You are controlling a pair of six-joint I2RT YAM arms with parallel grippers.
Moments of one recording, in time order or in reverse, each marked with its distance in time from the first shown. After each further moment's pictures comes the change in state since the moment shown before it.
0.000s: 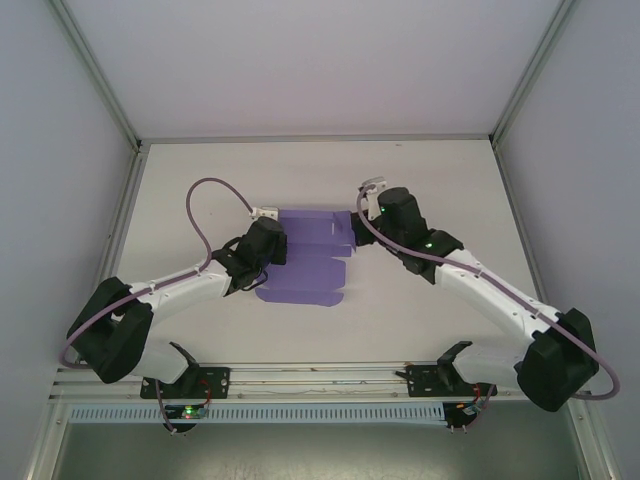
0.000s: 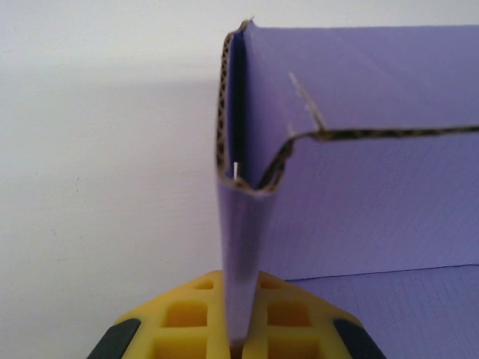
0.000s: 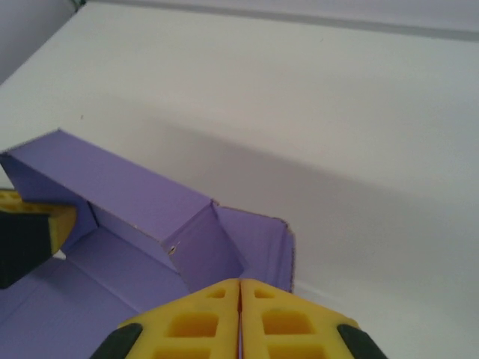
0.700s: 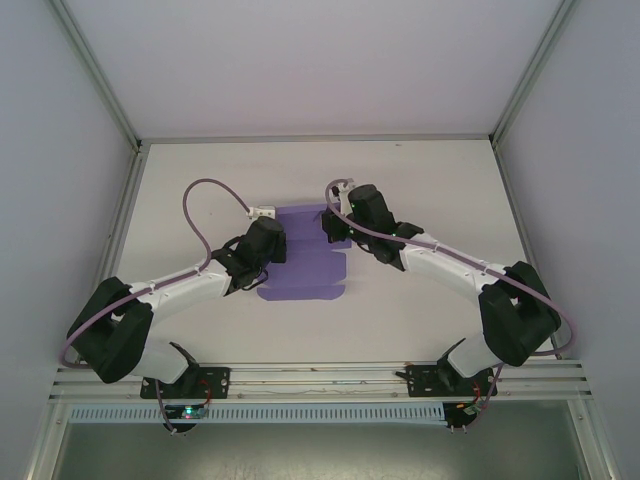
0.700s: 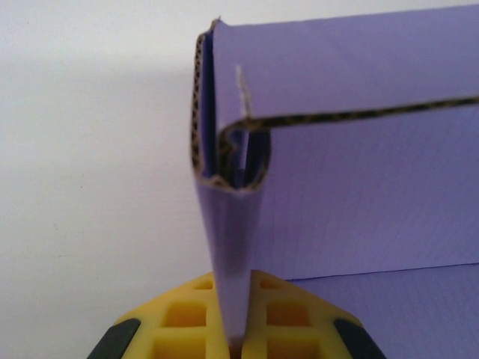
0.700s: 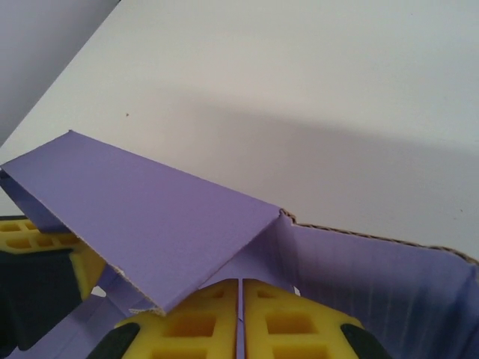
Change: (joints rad) left arm 0.000 0.001 0.002 0.003 -0.015 -0.051; right arm 0.035 0.256 0.034 0.236 -0.105 0.120
